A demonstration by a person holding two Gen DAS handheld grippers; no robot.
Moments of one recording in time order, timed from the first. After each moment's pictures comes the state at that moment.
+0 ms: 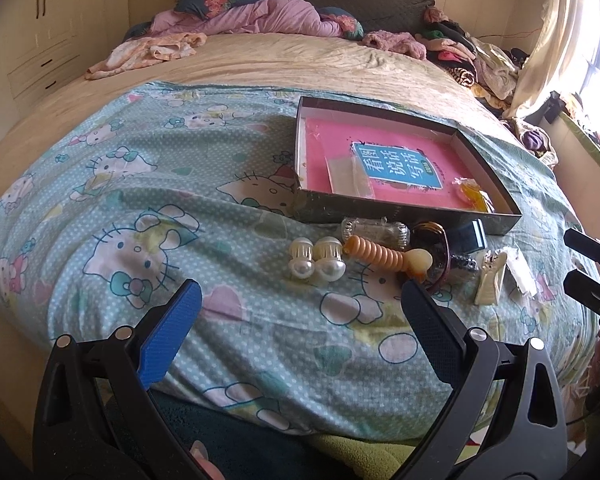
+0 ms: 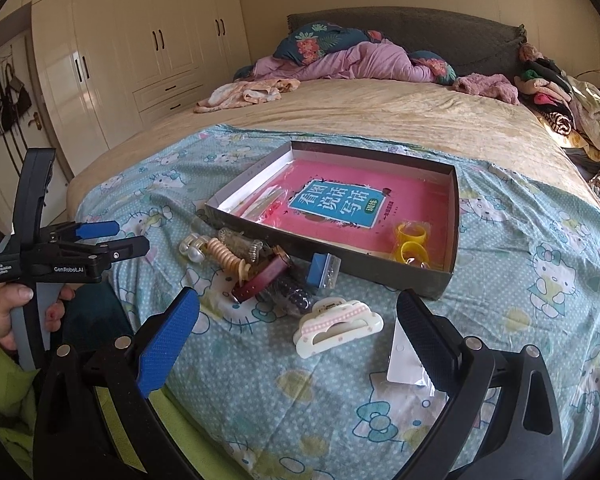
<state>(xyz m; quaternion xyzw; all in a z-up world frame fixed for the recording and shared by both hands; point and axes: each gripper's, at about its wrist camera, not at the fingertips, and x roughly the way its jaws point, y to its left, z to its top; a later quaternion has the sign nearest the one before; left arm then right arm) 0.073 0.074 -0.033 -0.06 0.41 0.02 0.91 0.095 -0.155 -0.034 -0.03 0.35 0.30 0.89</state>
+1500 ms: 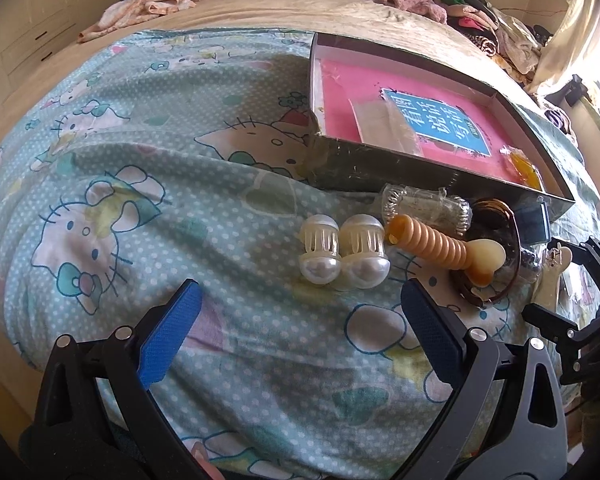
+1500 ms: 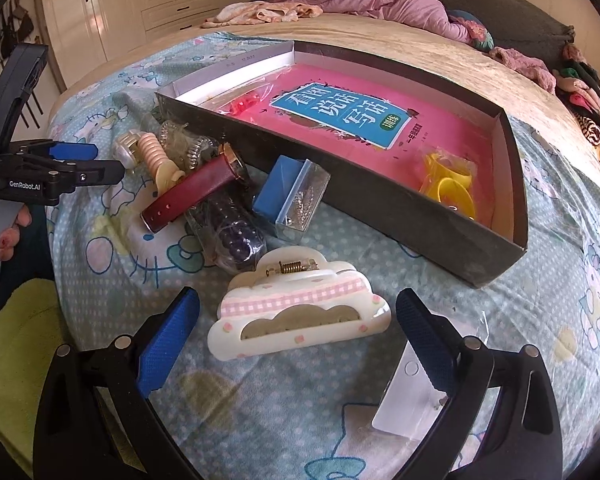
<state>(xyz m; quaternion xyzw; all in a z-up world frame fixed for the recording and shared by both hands) 0.124 0.080 -0.088 -0.07 0.48 0.04 0.87 0.157 -0.128 -0.127 -0.14 0.43 0.32 0.84</state>
